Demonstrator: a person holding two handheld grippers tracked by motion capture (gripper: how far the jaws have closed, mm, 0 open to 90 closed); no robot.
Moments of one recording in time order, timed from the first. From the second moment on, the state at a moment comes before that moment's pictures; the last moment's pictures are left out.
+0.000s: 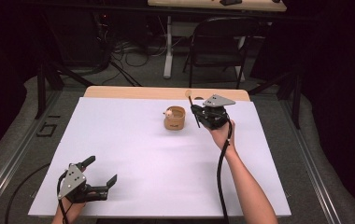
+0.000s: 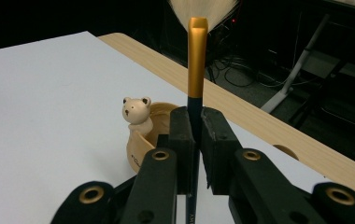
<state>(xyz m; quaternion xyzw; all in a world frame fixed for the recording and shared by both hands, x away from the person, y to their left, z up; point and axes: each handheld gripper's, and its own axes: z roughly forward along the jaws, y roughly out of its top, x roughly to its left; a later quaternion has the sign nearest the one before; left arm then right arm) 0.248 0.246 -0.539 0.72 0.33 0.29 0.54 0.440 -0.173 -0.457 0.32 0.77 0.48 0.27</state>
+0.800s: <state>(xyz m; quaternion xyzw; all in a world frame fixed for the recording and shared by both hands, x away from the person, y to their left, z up) 0.248 0.246 -0.539 0.72 0.33 0.29 0.54 0.453 -0.162 -0.438 0.32 0.76 0.49 0.29</state>
